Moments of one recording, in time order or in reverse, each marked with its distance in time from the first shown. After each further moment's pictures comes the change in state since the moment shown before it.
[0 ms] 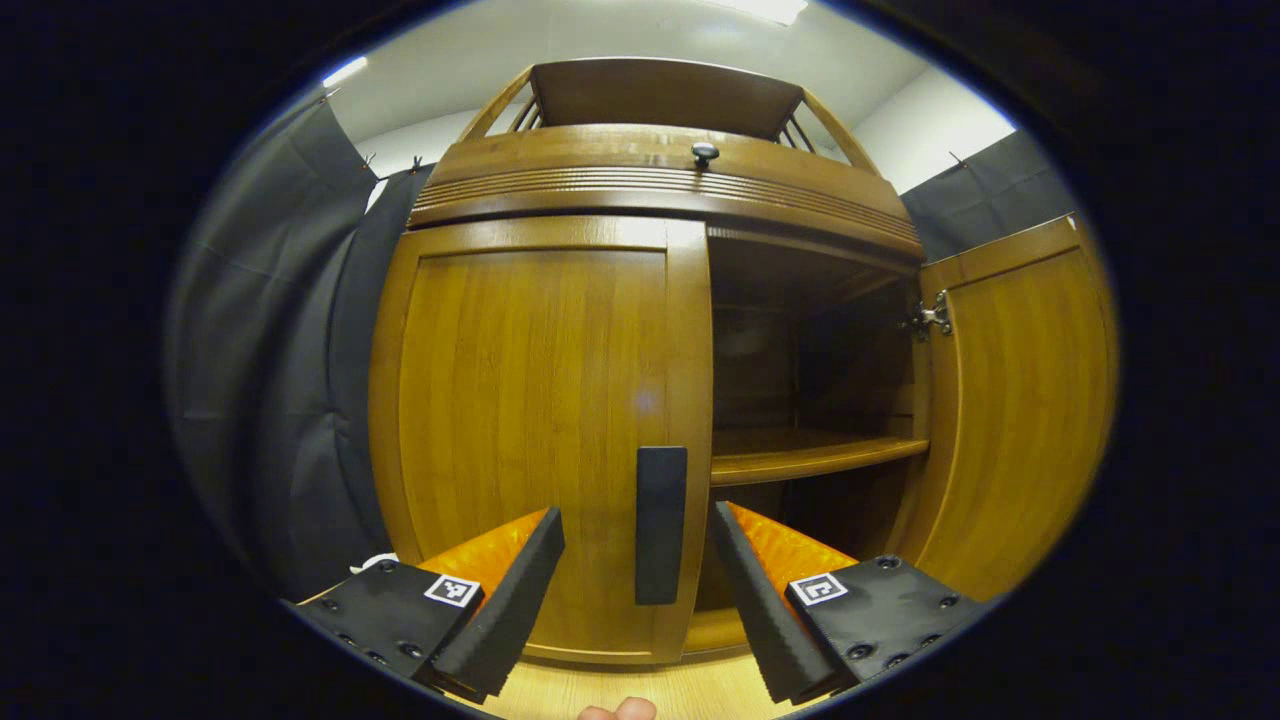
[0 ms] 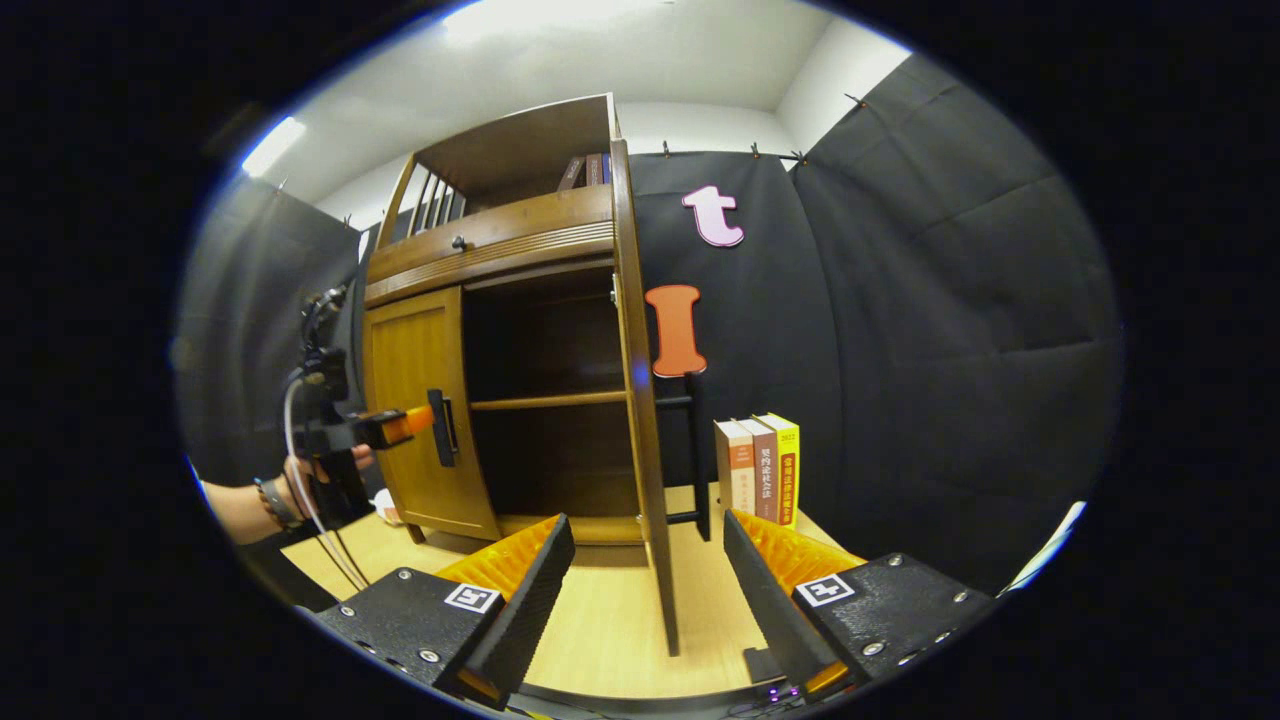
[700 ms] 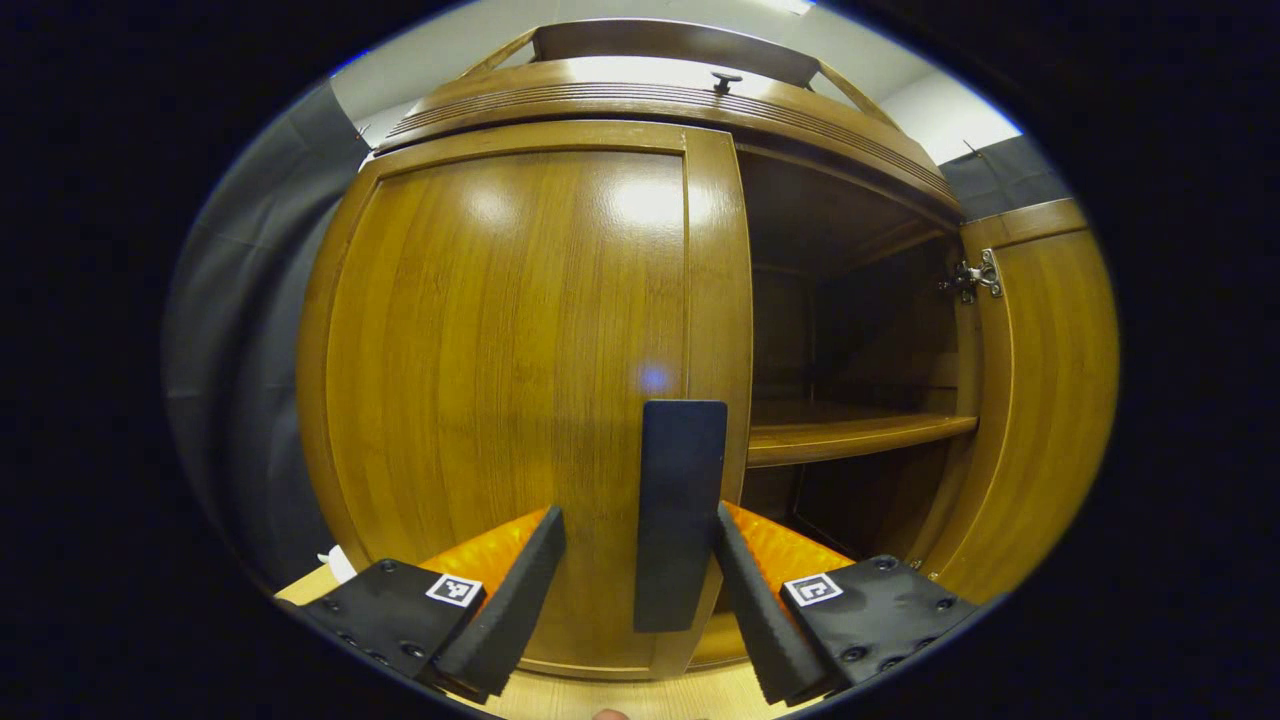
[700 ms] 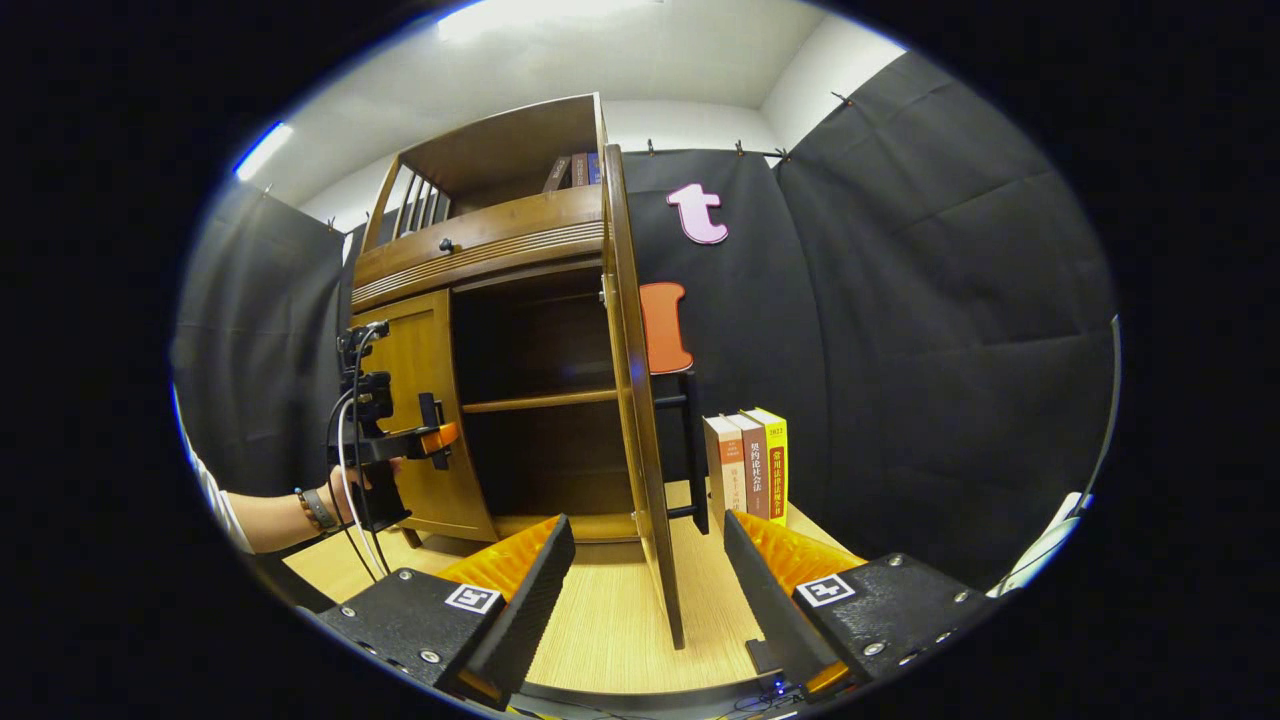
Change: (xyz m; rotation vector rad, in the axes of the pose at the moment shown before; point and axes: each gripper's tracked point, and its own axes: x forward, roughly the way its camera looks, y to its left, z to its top) left arm 0.052 -0.001 -0.035 -0.026 0.057 -0.026; right arm -0.008 -0.006 -0.004 -0.010 0.028 -0.066
